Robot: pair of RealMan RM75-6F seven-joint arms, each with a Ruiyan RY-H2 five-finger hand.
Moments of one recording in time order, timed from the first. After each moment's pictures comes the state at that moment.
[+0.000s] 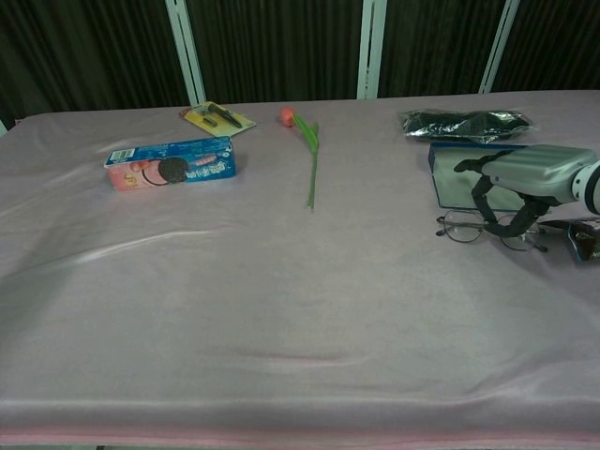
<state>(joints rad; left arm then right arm) -0.15 -1.12 0.00 -1.60 1.58 1.45 0.08 0.72 -1.52 0.09 -1.13 -1.13 0.75 -0.37</state>
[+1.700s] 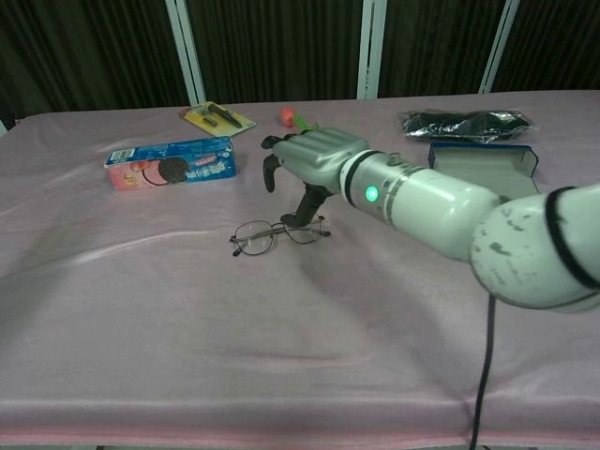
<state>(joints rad) -0.13 -1.09 0.00 -1.58 1.61 1.51 0.00 1.02 -1.86 0.26 -1.21 -0.93 0.89 -0.67</state>
